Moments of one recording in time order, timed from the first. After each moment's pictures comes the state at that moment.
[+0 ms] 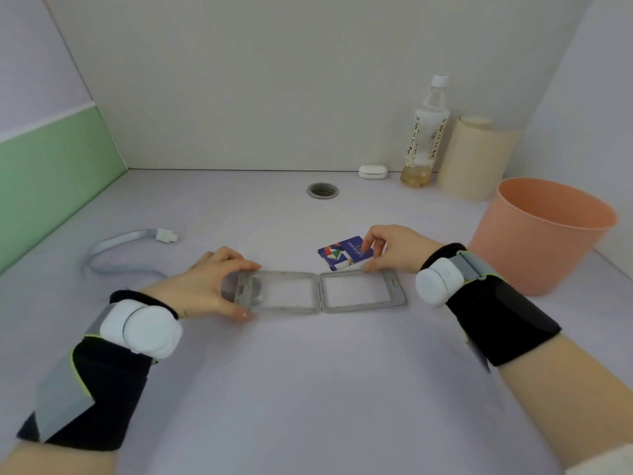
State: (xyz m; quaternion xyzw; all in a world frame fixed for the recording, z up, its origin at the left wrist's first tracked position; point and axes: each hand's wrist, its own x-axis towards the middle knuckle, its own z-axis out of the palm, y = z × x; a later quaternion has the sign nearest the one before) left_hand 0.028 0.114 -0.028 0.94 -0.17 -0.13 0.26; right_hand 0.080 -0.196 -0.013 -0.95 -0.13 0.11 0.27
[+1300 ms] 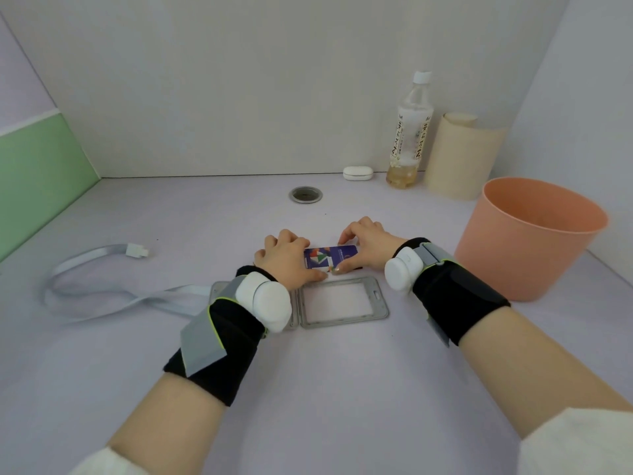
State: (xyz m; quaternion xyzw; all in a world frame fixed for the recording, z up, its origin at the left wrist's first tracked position) left_hand 0.082 -0.022 -0.026 0.98 -0.08 -0.06 0.16; right_hand 0.118 -0.194 -0.028 -0.96 -0.12 0.10 0.21
